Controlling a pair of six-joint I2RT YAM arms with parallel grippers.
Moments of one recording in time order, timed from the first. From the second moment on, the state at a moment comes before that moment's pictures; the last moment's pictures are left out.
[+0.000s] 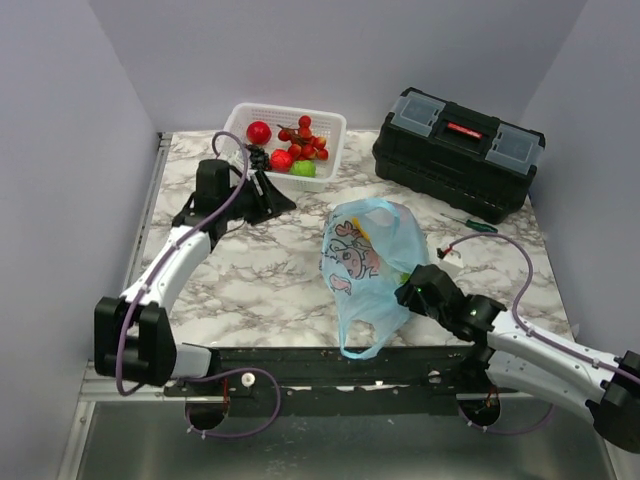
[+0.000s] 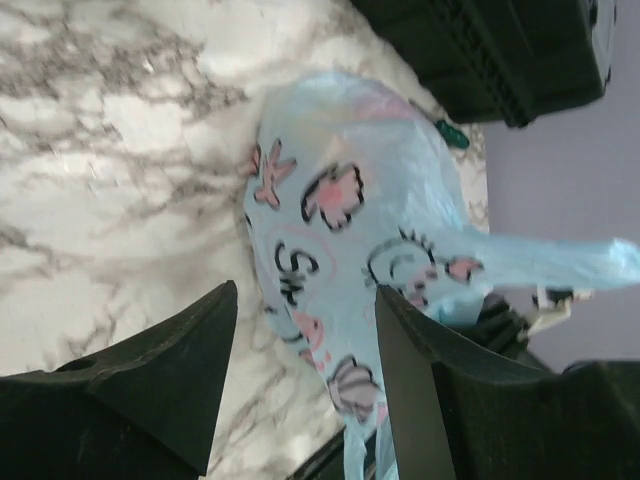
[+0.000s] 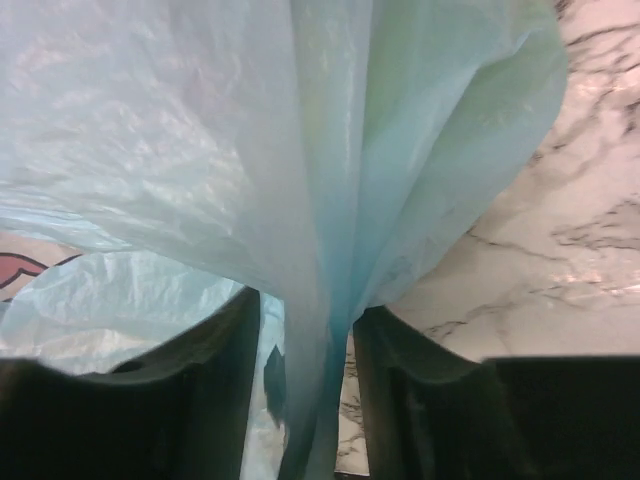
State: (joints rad) left arm -0.18 1.39 1.04 -0.18 0.56 -0.70; right arm 0.81 0.83 0.38 -0.38 0.41 1.00
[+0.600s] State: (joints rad) left arm -0.66 0.79 0.60 0.00 0.59 -0.44; right arm 0.81 0.77 0.46 -0.74 0.63 1.36
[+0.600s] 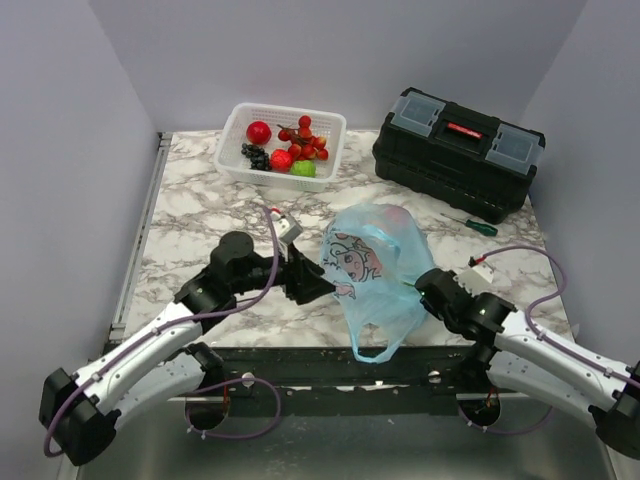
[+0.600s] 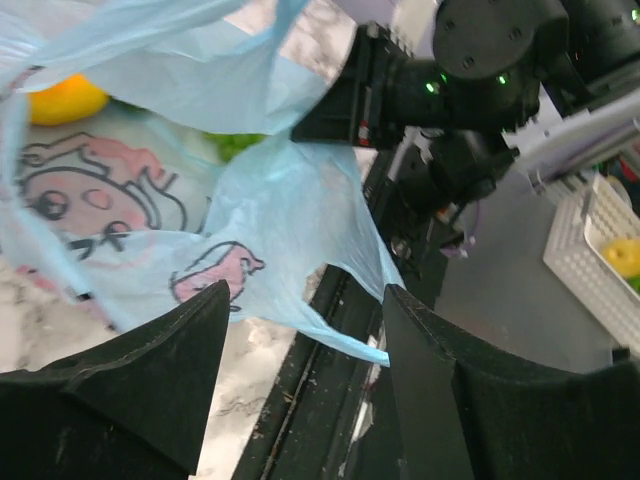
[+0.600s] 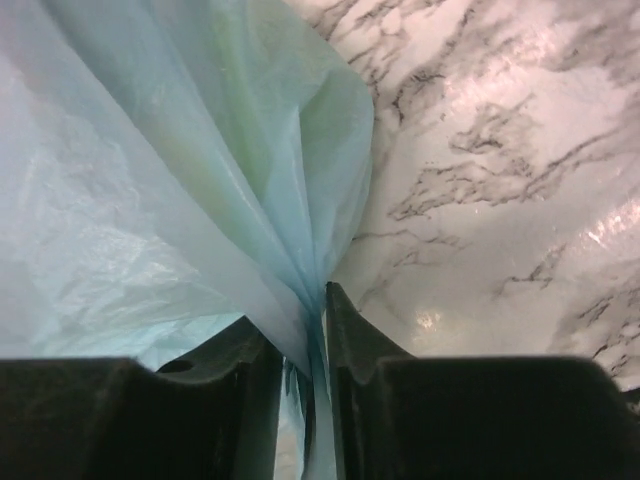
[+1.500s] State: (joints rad) left arm -0.95 1.14 0.79 0.13 0.52 -0.35; right arm 0.81 0.66 0.43 -0.50 0.52 1.09
